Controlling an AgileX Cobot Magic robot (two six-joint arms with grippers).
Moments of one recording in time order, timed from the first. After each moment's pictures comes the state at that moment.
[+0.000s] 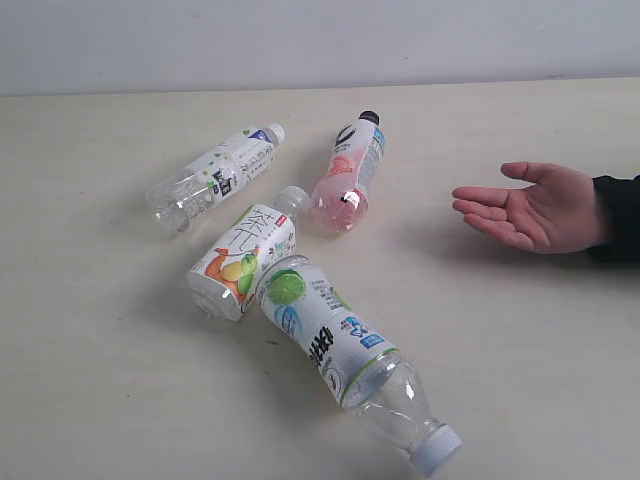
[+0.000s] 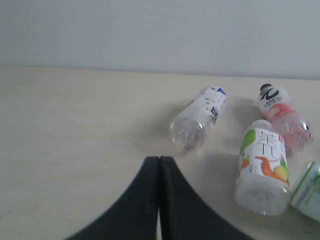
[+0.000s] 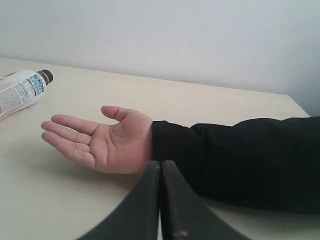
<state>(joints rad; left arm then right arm) -0.16 0.01 0.00 -0.24 0.28 0.13 0.12 0.01 0.00 0.00 0.31 -0.14</state>
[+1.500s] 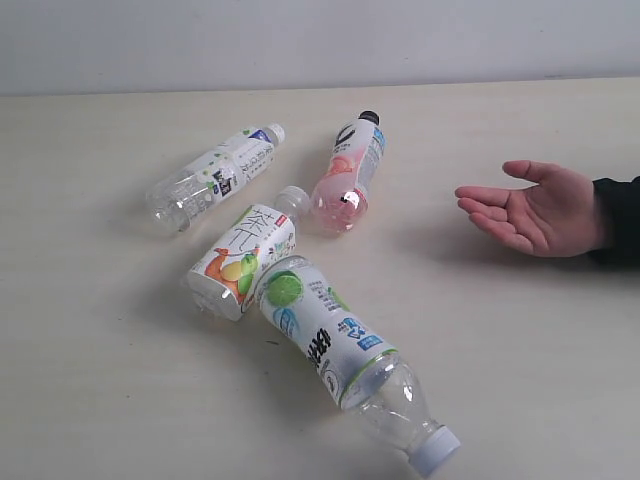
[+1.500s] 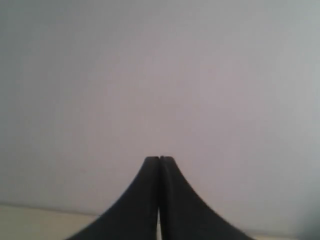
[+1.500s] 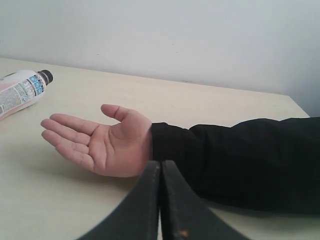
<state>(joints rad) -0.16 0.97 -0.72 0.60 -0.26 -1.02 0.12 0.01 0.00 0.00 0.31 -0.14</state>
